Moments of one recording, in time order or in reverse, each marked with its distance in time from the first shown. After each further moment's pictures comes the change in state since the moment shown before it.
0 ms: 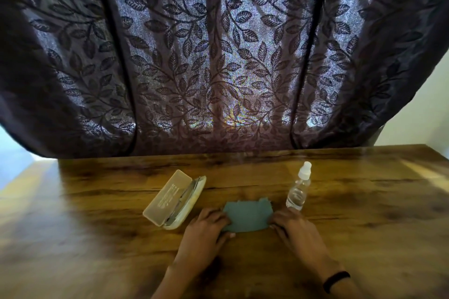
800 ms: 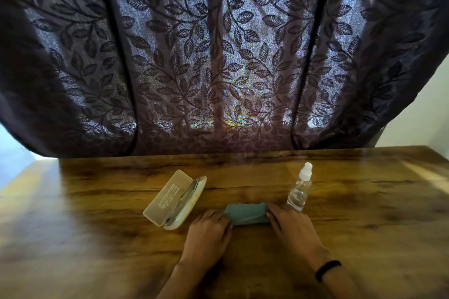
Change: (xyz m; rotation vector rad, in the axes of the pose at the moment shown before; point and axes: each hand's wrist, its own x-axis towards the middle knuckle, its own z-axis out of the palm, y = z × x) left_hand 0.001 0.010 0.003 0.000 0.148 0.007; right_hand 0.016 -0.014 -0.003 -0.098 0.009 0.082
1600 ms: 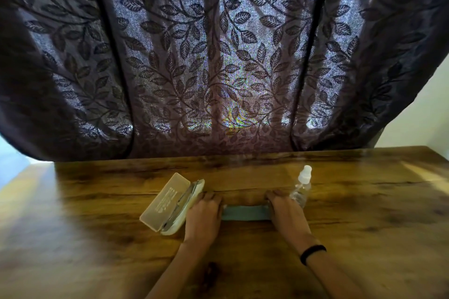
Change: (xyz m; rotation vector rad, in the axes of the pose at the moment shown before) left_hand 0.044 -0.009 0.000 0.017 0.081 -0.224; right_hand 0.035 -0.001 -0.001 0.029 -0.003 0.140
